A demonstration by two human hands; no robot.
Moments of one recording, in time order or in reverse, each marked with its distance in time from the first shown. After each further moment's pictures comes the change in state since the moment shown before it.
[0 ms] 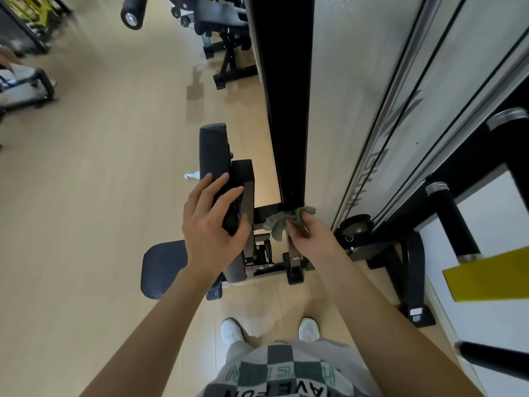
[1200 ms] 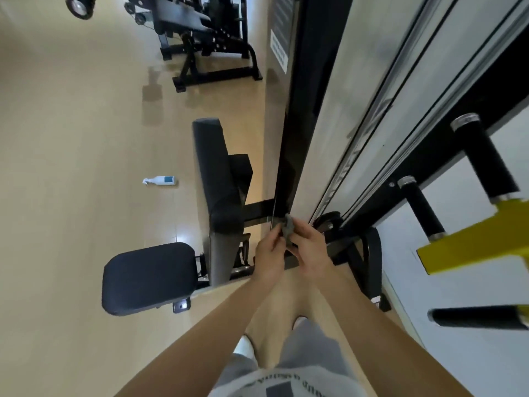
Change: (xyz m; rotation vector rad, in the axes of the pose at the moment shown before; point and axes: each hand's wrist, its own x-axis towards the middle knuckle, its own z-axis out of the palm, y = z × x) left_hand -0.084 0.043 0.104 -0.942 -0.560 -0.886; right_hand 0.006 0.045 -0.030 -0.232 0.143 -0.332
